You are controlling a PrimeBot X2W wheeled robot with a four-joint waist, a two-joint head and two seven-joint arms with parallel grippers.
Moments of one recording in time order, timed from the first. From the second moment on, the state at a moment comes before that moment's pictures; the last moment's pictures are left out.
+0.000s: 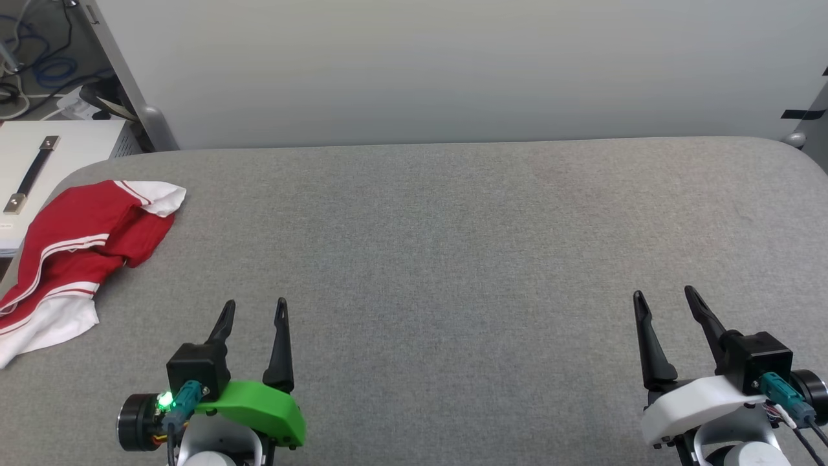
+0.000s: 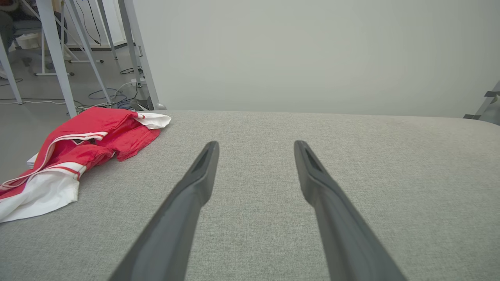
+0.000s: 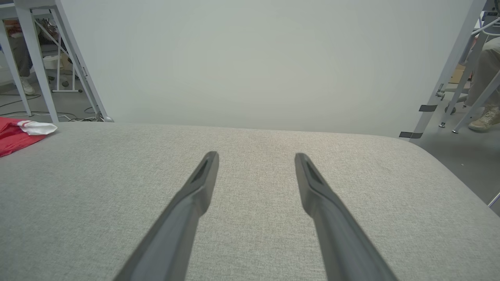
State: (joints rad) left arm 0.00 0.05 -0.03 0.09 -0.11 -0.01 -0.11; right arm 0.01 -0.05 -0.02 0.02 0.05 0.13 -0.11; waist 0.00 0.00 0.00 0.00
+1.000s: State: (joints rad) left arm 0.00 0.05 -0.05 0.14 -0.19 -0.02 -0.18; right arm 0.01 -0.05 -0.01 0.04 0.08 0.13 -0.18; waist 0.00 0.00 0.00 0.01
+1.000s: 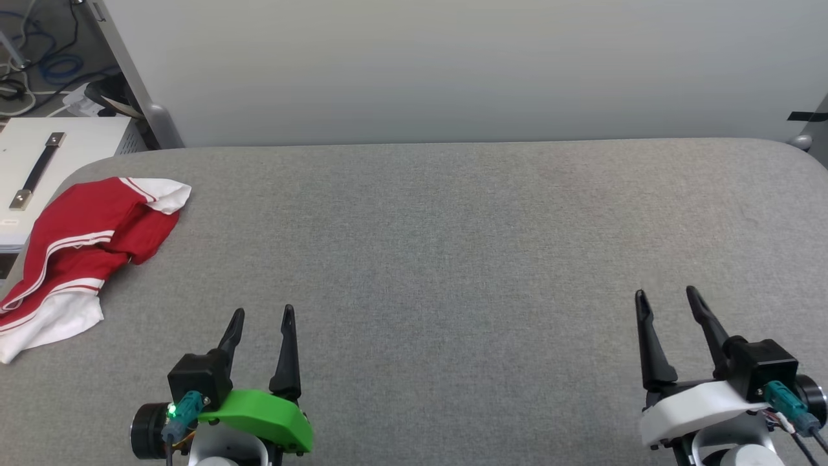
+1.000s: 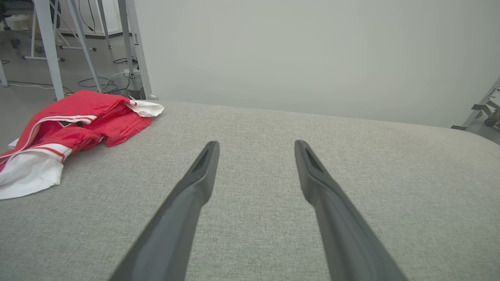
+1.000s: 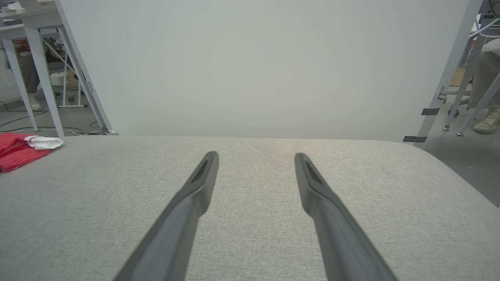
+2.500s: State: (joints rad) left arm 0.00 0.05 -0.05 0.20 -0.22 -0.05 -0.26; right arm 0.00 -0.05 0.12 0.15 0.13 0.13 -0.25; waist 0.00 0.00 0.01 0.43
